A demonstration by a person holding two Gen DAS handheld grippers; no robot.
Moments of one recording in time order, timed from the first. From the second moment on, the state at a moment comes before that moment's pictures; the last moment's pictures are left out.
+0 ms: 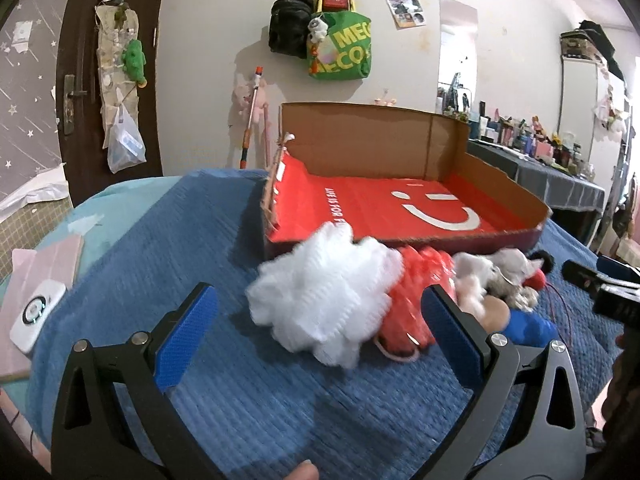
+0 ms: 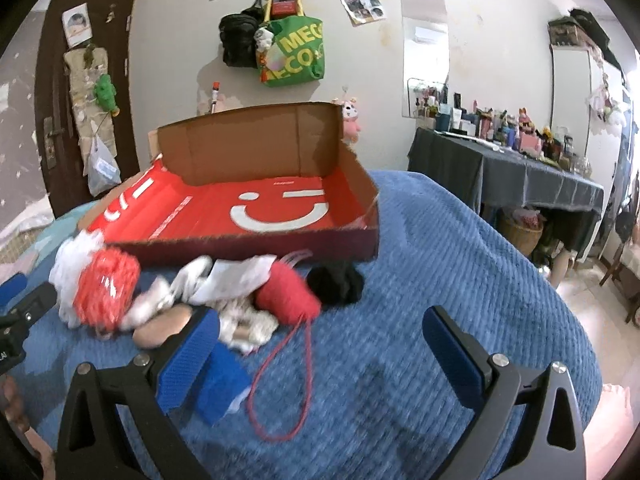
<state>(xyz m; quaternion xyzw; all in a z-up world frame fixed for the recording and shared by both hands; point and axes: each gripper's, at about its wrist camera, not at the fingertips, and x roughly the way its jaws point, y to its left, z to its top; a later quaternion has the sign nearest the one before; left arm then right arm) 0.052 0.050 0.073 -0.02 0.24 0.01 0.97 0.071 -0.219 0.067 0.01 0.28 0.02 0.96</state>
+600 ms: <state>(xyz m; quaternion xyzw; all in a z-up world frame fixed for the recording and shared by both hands) 0.113 0.067 0.059 -0.04 0.35 -0.04 0.94 0.144 -0.266 0.052 0.10 0.38 0.05 0.92</state>
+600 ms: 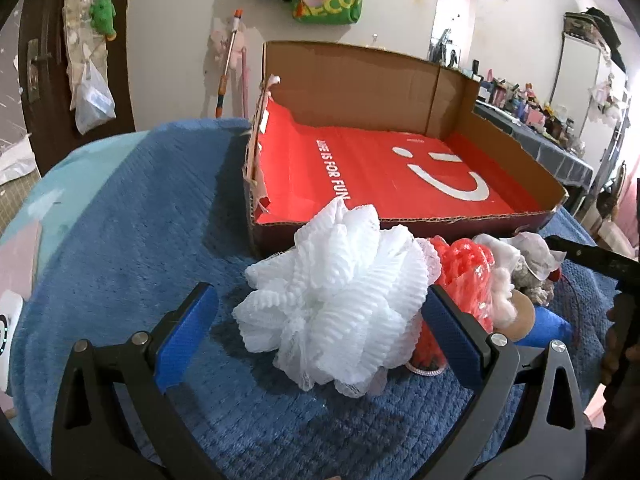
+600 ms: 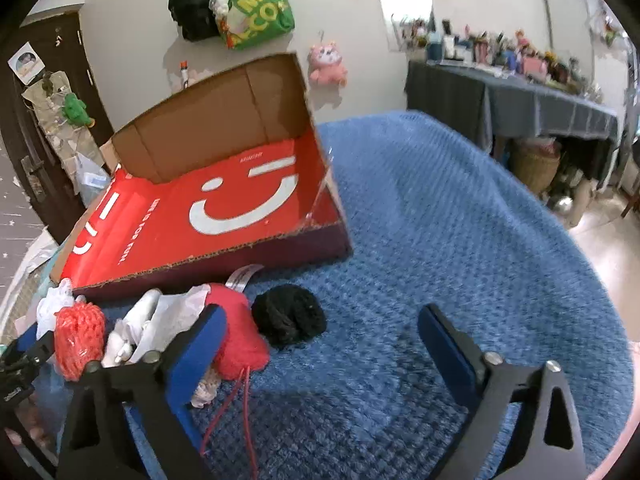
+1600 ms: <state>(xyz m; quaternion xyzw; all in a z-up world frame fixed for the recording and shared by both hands) 0.103 0.066 0.095 -0.05 0.30 -0.09 0.95 0.123 -0.243 0.097 0.07 0.32 0.12 0.94</state>
